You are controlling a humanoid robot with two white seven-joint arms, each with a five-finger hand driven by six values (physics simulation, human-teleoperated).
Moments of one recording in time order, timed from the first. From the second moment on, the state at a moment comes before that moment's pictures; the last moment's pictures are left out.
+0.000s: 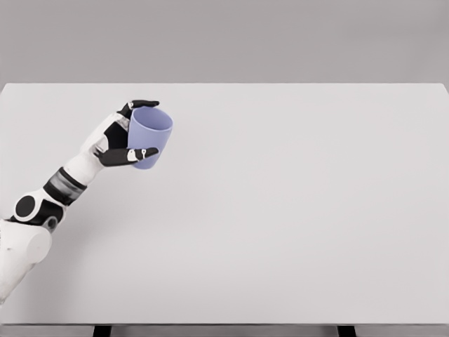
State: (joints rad) left arm -0.44 0.49 -0.60 -1.08 0.94 -0.52 -0.61; right arm 0.04 0.00 -0.05 -0.01 0.10 -0.08 0.09
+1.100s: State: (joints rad) left arm -0.58 0.32 -0.50 -0.79 0.81 -0.46 -0.61; right arm 0.04 0.00 -0.05 -0.01 0.10 -0.08 0.09
